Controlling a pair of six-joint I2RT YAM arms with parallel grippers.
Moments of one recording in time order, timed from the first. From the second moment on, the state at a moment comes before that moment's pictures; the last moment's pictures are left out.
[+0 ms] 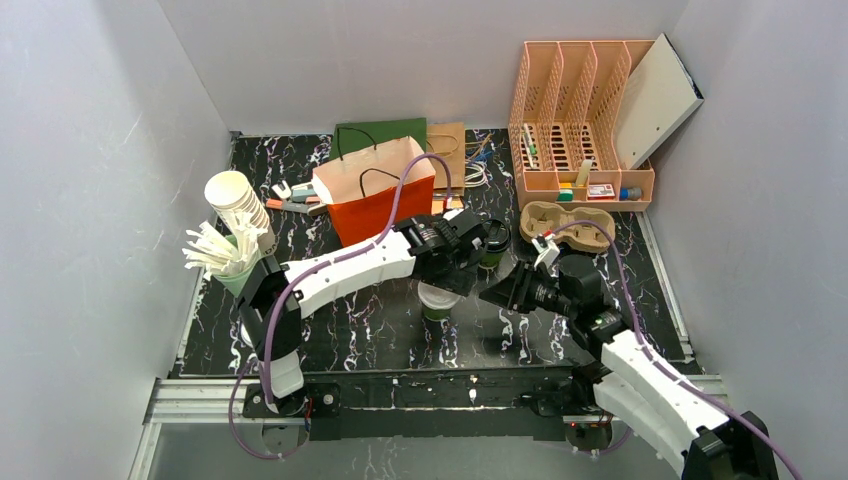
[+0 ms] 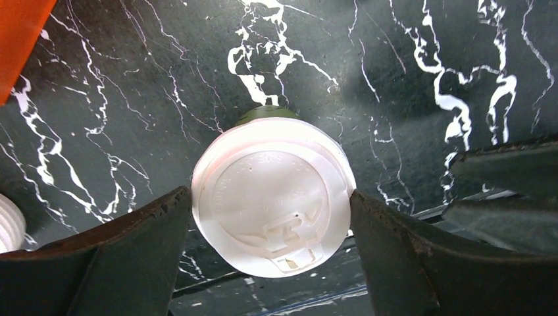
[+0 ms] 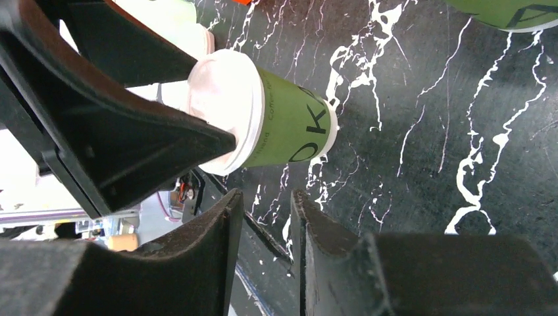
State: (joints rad) left arm -1.04 1.75 1.51 -0.99 -0.27 -0.58; right arm 0.46 0.75 0.33 -0.01 -0.53 0.77
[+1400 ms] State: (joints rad) left arm -1.02 1.63 1.35 -0.87 -0.32 -0.86; right arm 0.77 1.02 0.21 0.42 -0.33 1.16
